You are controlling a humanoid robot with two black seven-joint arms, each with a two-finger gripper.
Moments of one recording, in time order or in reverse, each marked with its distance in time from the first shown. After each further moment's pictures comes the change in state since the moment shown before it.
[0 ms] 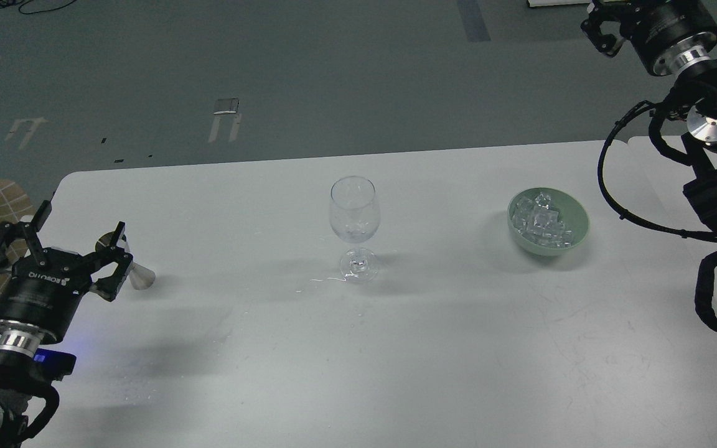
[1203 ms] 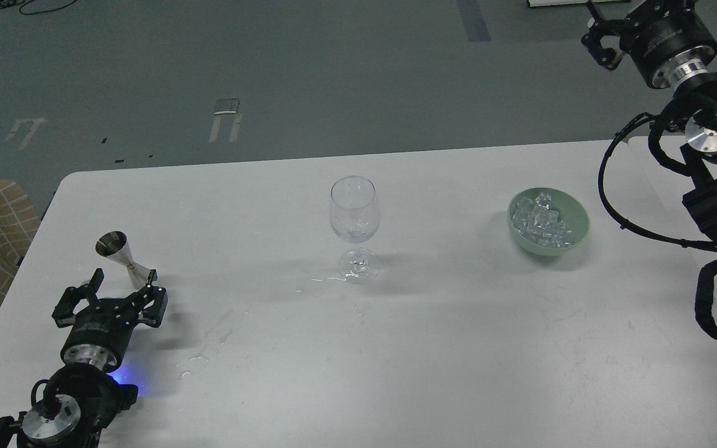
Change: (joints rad) left arm -0.199 -0.188 -0.008 0.425 -0.008 0.007 0.002; right arm -0.029 0.000 0.000 0.003 -0.002 -0.012 -0.001
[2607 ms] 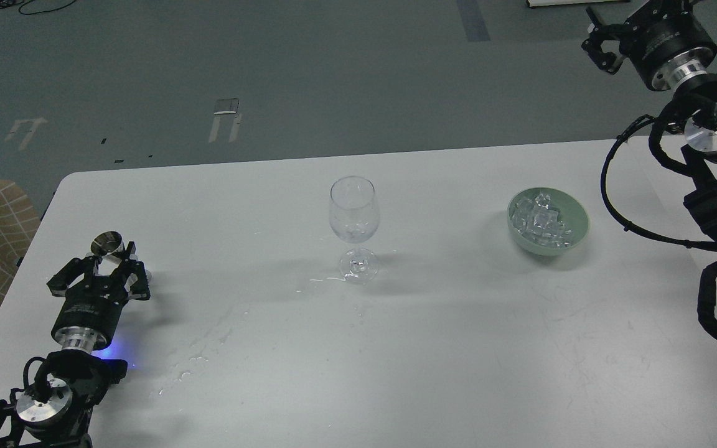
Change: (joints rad) left arm -0.153 0.049 -0.008 0.292 -0.001 -0.253 0.064; right arm 0.011 -0.010 -0.046 0.000 -0.009 -0.030 -0.002
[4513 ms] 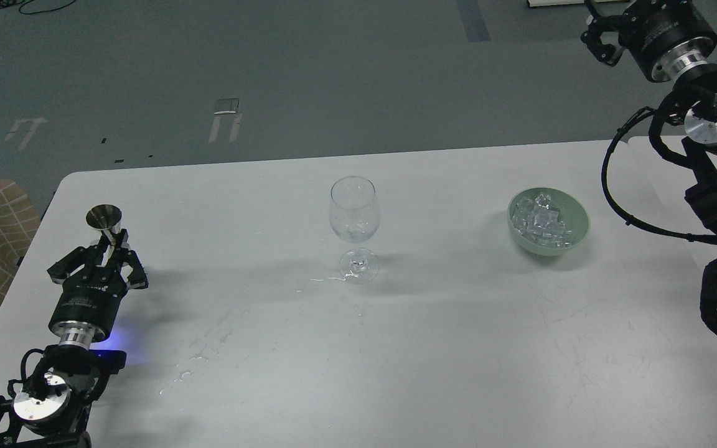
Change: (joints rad) left arm 0.007 0.005 0.010 -0.080 0.003 -0.022 0.003; right arm 0.006 -0.006 -0.013 0.020 0.001 -0.020 0.000
